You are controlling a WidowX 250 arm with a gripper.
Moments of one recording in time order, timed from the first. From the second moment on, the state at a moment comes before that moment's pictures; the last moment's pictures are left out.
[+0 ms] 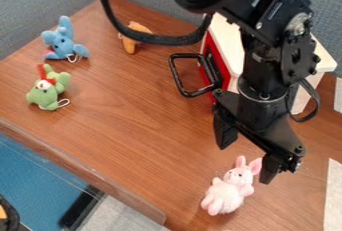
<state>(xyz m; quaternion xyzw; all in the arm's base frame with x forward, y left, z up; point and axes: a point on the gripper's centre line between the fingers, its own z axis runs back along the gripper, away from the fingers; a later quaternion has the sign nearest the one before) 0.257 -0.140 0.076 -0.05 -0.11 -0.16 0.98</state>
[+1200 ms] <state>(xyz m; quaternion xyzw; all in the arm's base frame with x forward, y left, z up) 0.320 -0.012 0.066 0.00 -0.13 0.11 0.99</state>
